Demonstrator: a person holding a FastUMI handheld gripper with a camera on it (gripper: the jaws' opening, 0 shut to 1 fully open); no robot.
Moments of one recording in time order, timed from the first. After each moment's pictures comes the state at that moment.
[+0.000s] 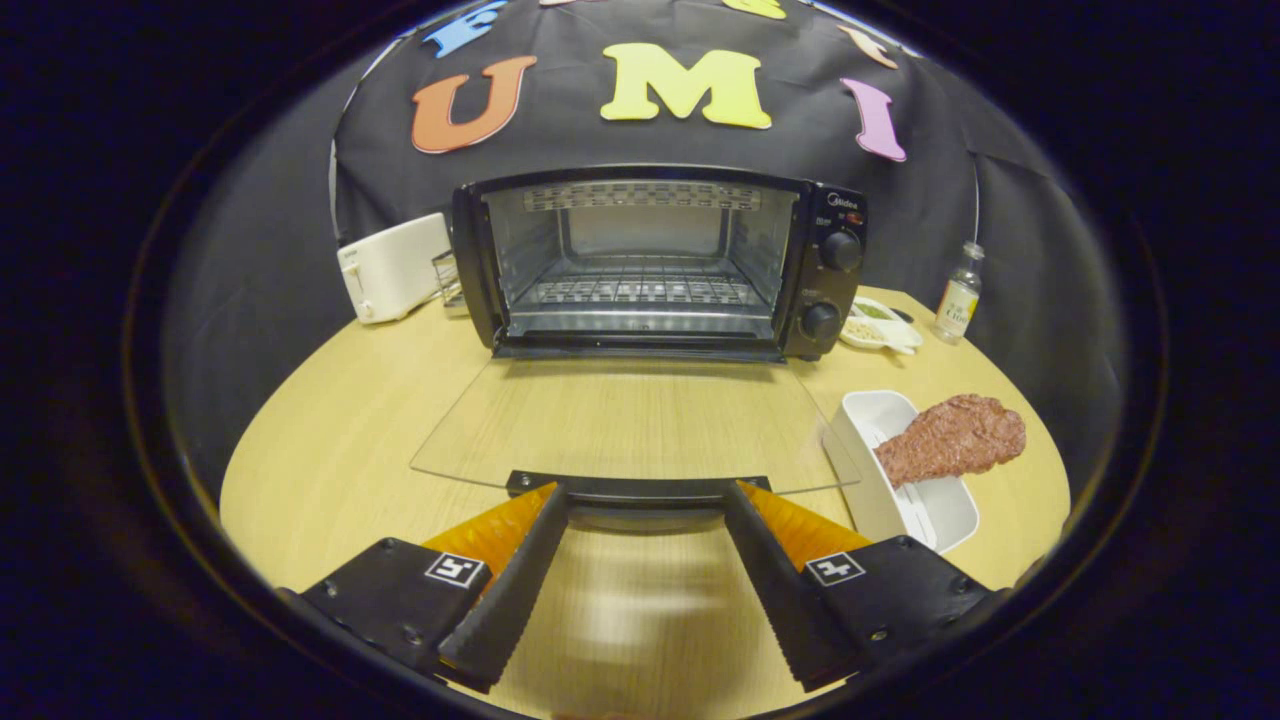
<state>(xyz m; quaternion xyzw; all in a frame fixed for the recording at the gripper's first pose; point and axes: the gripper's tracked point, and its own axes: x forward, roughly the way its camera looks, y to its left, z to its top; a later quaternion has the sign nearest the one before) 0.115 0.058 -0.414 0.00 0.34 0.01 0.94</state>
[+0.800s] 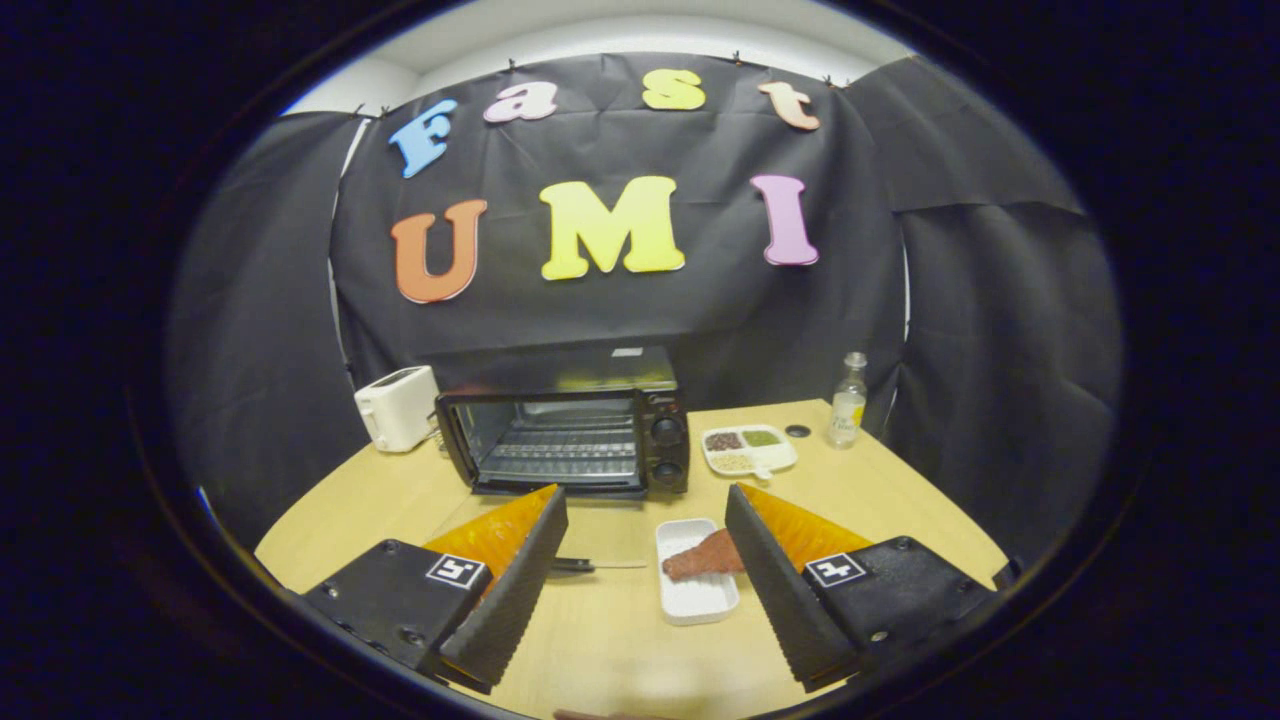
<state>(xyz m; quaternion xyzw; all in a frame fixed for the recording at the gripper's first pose) 0.068 -0.096 -0.217 0.02 0.17 -0.01 0.99</state>
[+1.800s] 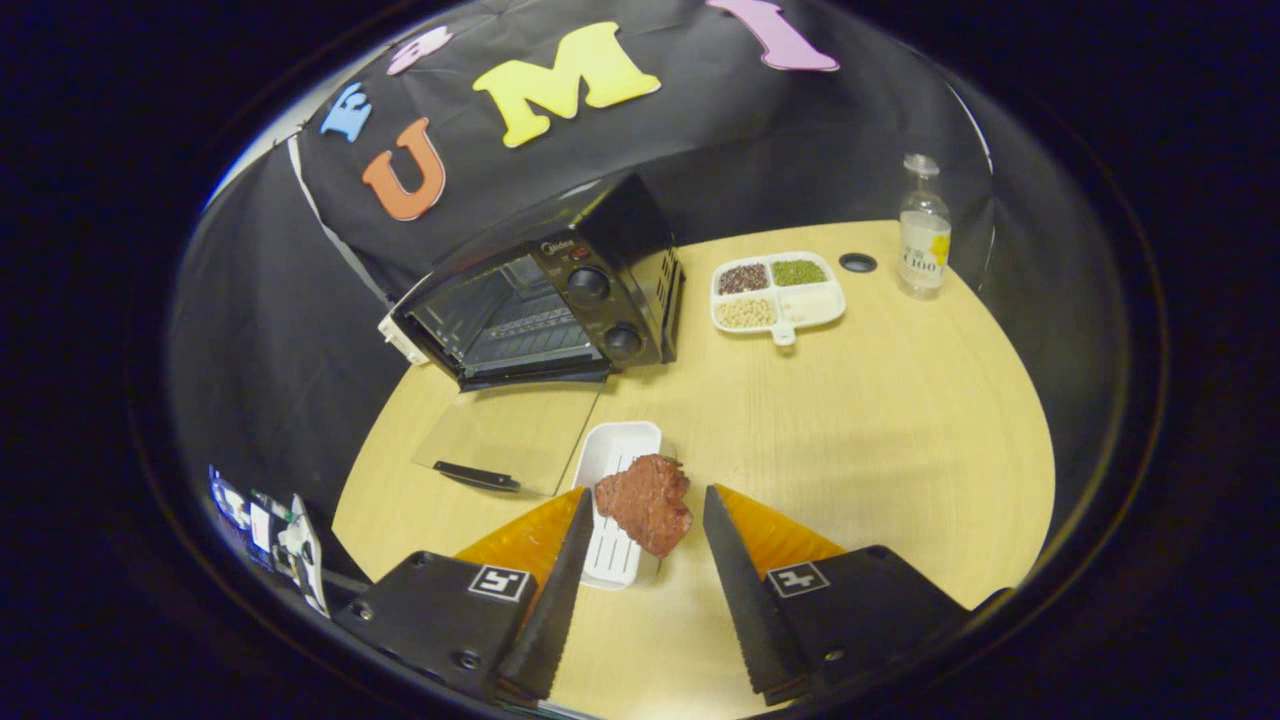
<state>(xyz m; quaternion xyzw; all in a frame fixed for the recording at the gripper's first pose) 0.124 -0.188 -0.355 0.13 0.46 0.13 0.87</state>
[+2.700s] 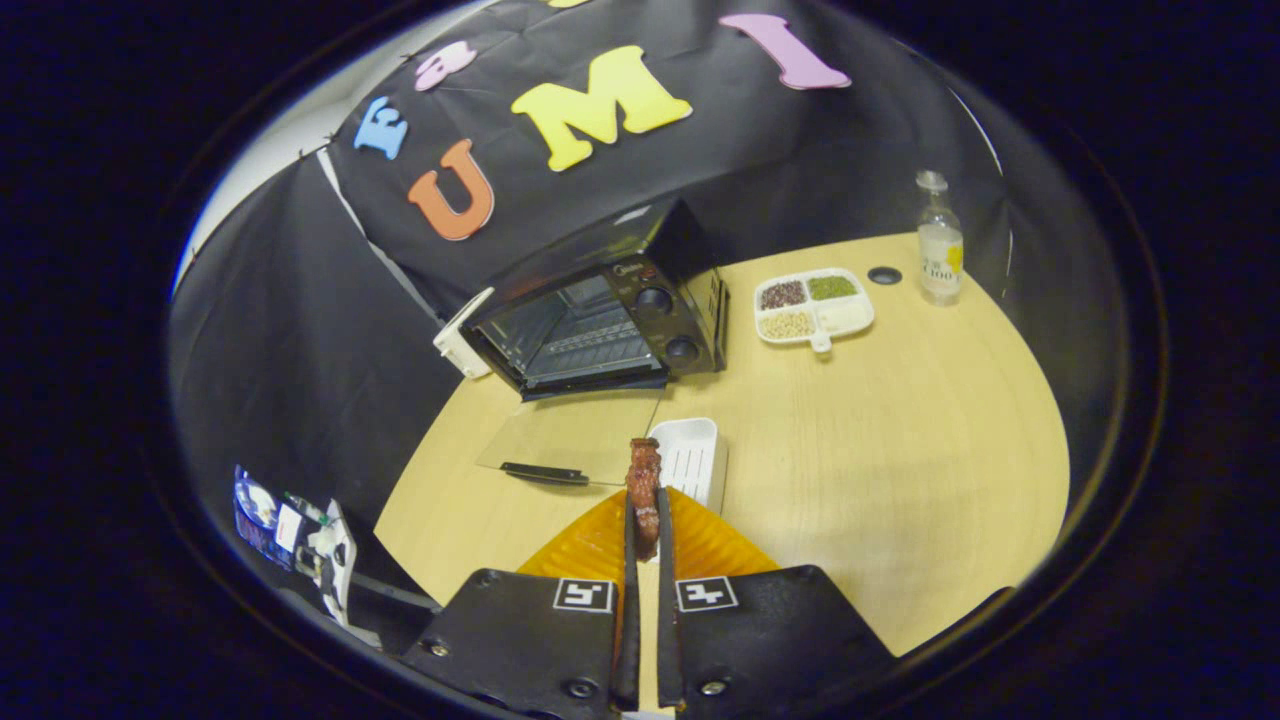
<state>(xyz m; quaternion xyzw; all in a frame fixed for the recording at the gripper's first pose) 0.071 -0.155 -0.289 0.13 0.39 0.18 0.89</state>
